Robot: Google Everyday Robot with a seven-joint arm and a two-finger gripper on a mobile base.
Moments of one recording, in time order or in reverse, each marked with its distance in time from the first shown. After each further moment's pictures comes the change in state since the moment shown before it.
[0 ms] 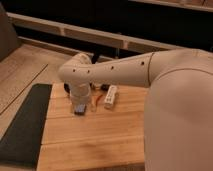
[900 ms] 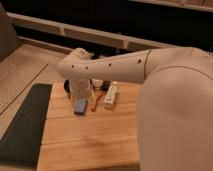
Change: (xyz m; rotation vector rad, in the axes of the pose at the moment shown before) arm -0.061 -0.010 -0.021 0.026 -0.121 0.005
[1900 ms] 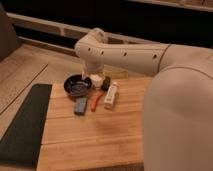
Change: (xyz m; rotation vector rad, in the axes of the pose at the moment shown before) arm -0.108 -0.073 -0.034 0.000 -0.231 0.096
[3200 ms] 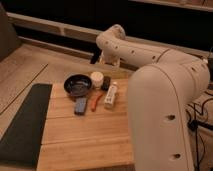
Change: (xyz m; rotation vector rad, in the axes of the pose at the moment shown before) arm -0.108 -0.069 0.054 0.008 -0.131 0.162
